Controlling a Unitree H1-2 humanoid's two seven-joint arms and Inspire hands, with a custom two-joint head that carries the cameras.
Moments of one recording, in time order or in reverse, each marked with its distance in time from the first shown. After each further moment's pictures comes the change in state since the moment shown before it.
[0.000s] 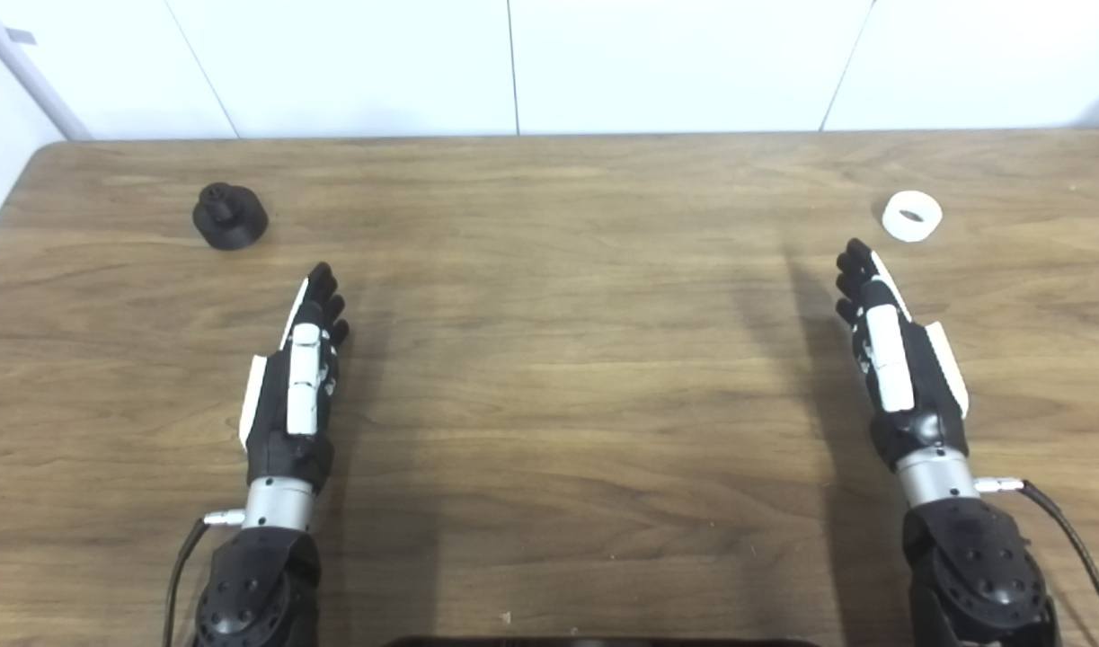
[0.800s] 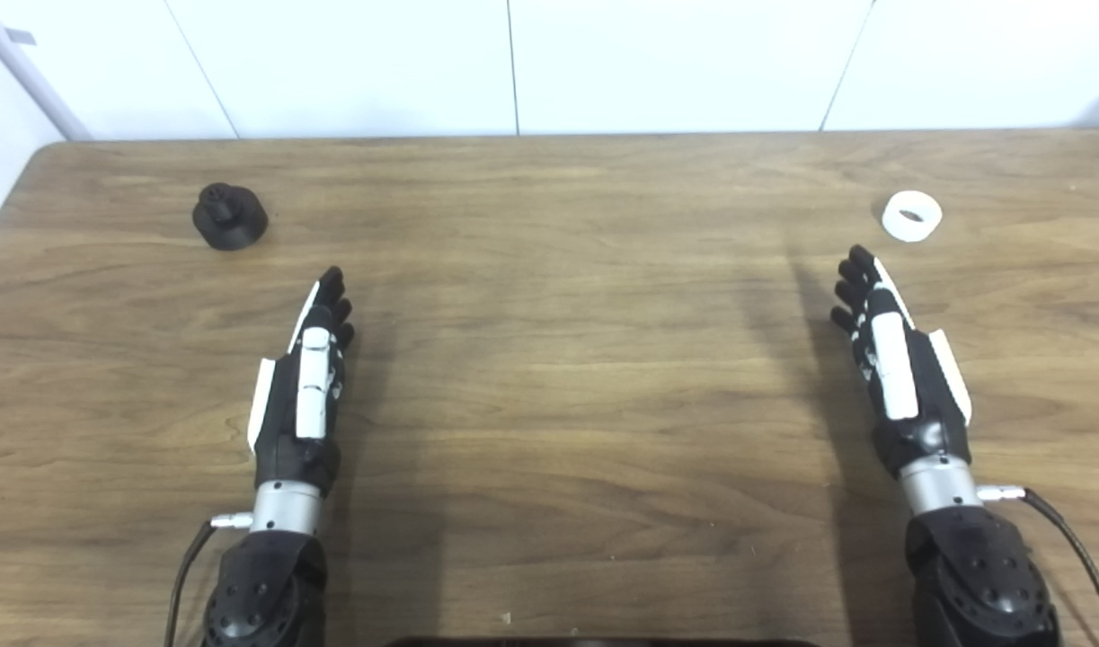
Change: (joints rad) left arm 0.013 -0.012 -0.023 0.002 0.035 -0.015 0.003; right arm 0.018 -0.013 -0.008 0.041 0.030 -0.057 0.003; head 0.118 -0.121
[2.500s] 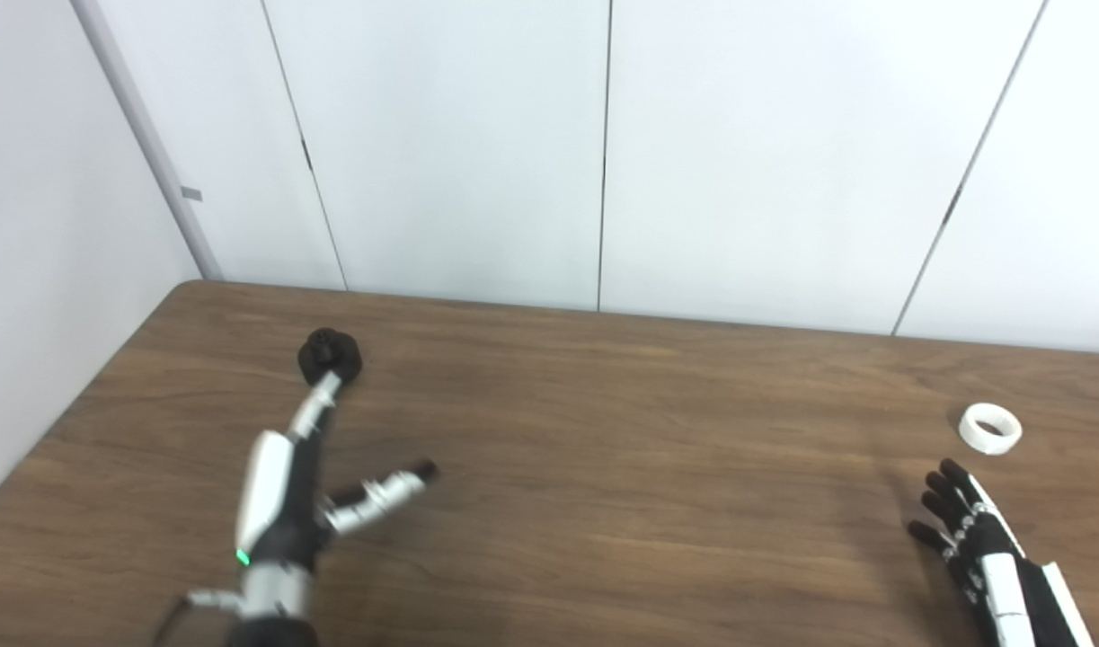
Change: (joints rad) left arm -0.144 0.106 0.081 -0.095 0.571 0.220 0.119; right arm -0.006 -0.075 -0.021 0.148 0.077 -0.198 0.043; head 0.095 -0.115
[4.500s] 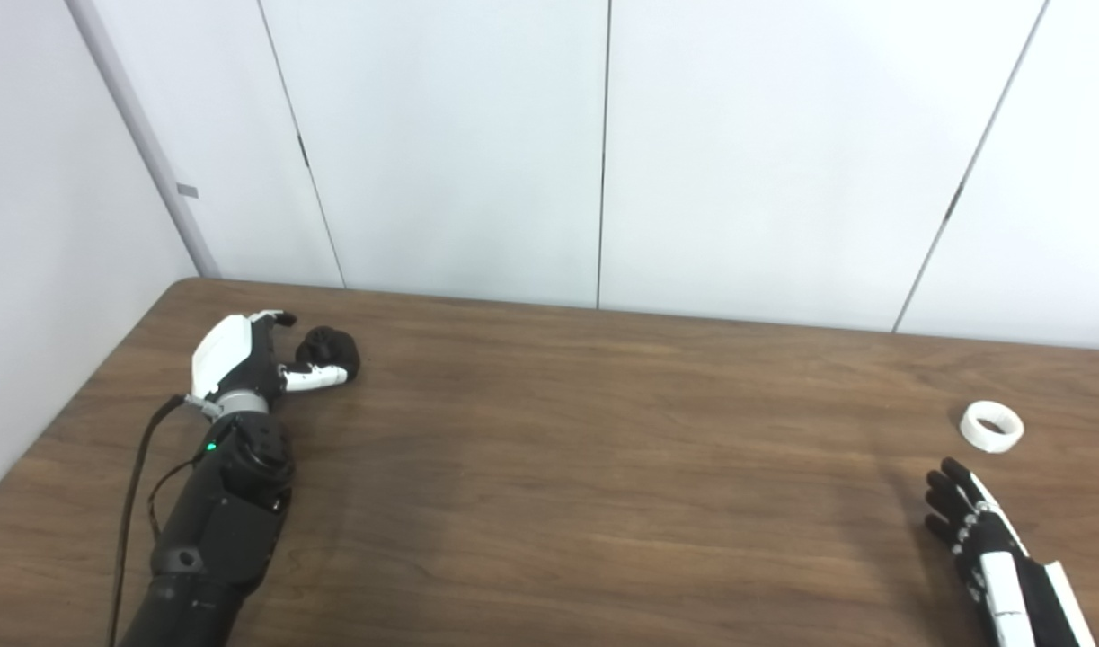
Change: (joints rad) left arm -0.483 0.293 -0.115 0.750 0.044 0.182 0.052; right arm 0.001 0.018 0.000 -0.009 -0.031 -0.006 -0.010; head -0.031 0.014
